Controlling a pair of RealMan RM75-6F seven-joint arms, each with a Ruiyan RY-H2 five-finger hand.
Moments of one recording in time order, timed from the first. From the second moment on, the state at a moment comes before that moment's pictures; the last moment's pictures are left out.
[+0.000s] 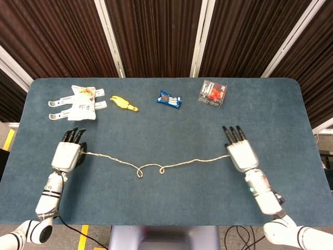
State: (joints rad) left arm -0.47 -1.53 -0.12 -1.18 1.35 1.22 0.21; right arm 0.49 -1.45 0.11 -1.36 -1.35 1.16 -0.53
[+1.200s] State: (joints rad) left arm -0.45 -1.57 -0.09 -1.05 1.33 1.14 0.17; right arm 0.40 -1.46 0.11 -1.02 -1.25 1.09 -0.24
